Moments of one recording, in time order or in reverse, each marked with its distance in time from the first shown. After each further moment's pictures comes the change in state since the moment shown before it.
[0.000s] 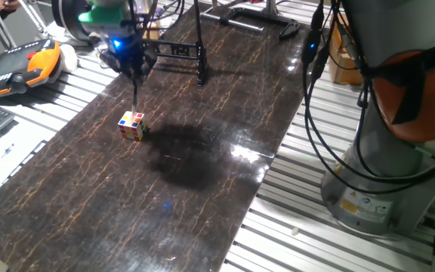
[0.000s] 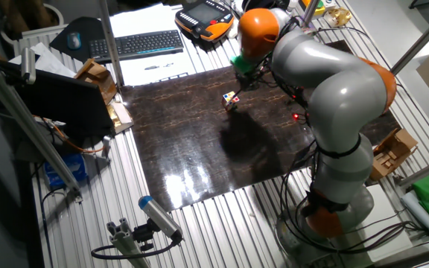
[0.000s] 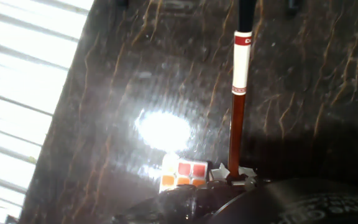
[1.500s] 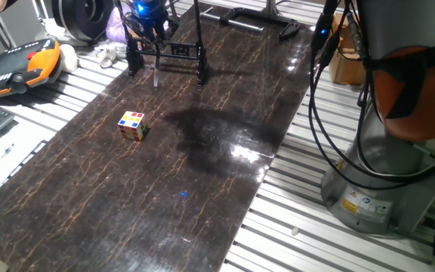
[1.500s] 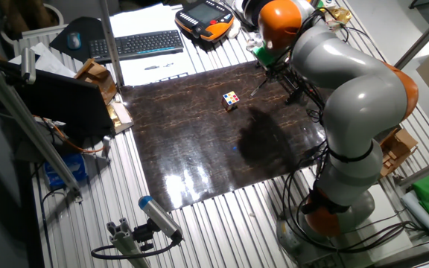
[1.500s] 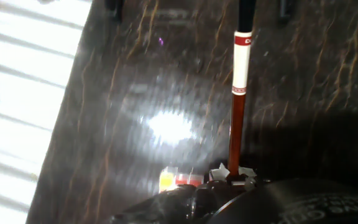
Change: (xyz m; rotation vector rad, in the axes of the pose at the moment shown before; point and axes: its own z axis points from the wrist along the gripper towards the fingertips) arm -0.074 -0.034 -0.036 0.032 -0.153 0.027
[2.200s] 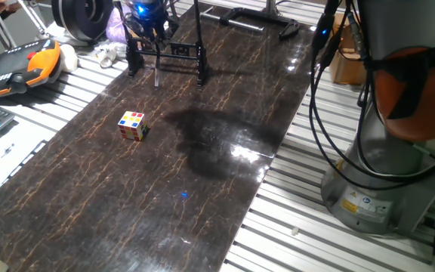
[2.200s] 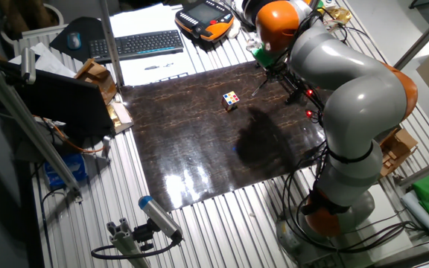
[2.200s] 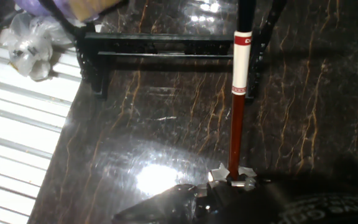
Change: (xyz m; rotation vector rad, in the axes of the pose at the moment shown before) arm 0.000 0.000 0.000 -0.015 -0.012 -0.009
